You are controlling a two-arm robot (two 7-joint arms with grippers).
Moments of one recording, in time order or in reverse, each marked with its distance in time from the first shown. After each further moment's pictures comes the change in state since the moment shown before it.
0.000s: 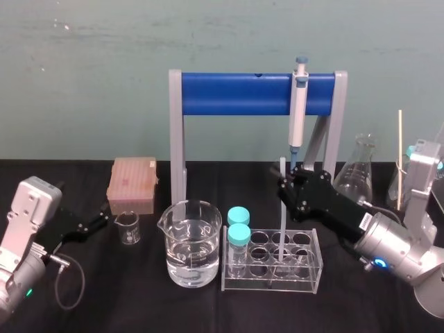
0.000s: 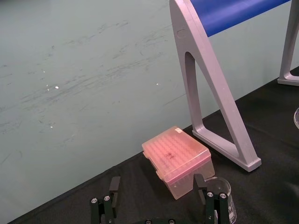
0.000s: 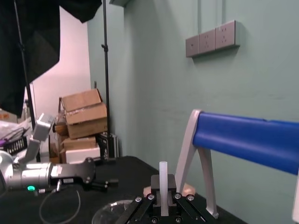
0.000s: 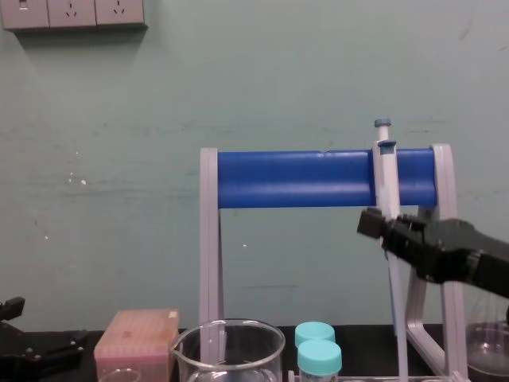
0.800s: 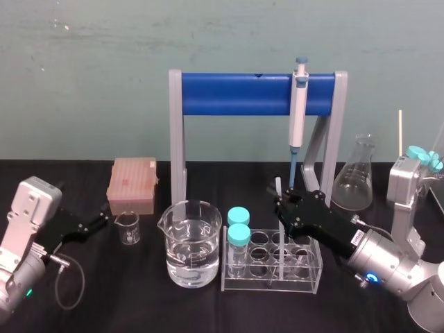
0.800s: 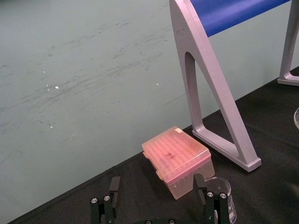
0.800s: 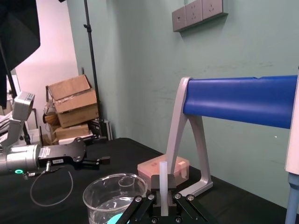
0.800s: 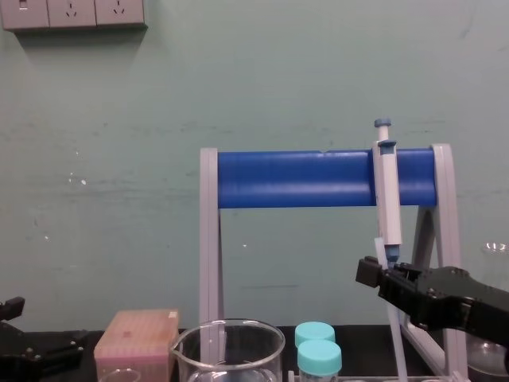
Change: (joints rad) left arm 0.000 0.000 0.000 0.000 0.000 0.000 0.000; right arm -0.016 -0.027 -0.007 0.058 -0.037 0.034 -0.043
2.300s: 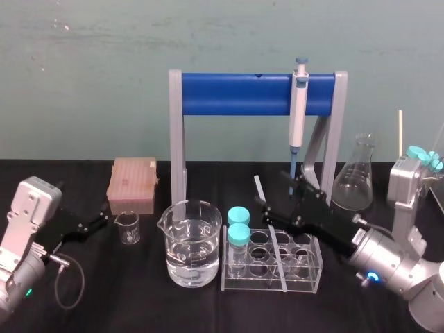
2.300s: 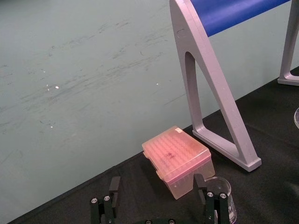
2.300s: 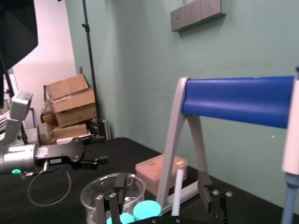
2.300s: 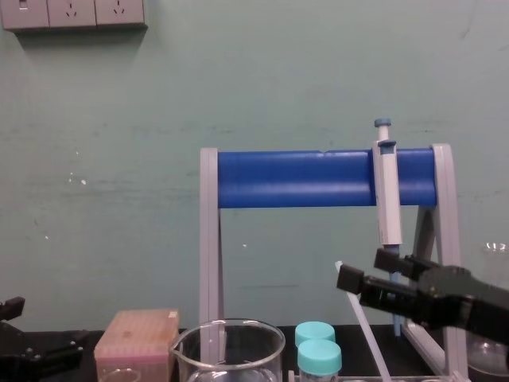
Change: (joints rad) left arm 0.000 0.000 0.000 0.000 0.000 0.000 0.000; right arm -0.003 0.001 0.005 -0.005 -0.007 0.000 -0.009
